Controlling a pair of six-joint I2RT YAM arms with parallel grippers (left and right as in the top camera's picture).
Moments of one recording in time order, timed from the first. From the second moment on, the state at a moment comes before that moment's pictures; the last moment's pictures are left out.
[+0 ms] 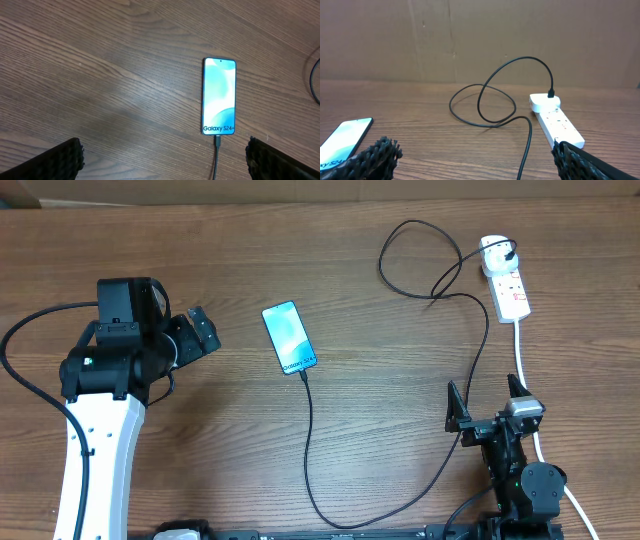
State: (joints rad) left arm 0.04 1.29 1.24 -0.97 0.05 -0.44; right arm -0.02 0.01 0.02 -0.03 -0.14 0.02
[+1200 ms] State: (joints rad) left arm 0.04 1.01 1.04 -1.01 0.01 -0.37; right arm -0.02 0.01 0.02 -0.03 -0.14 0.02
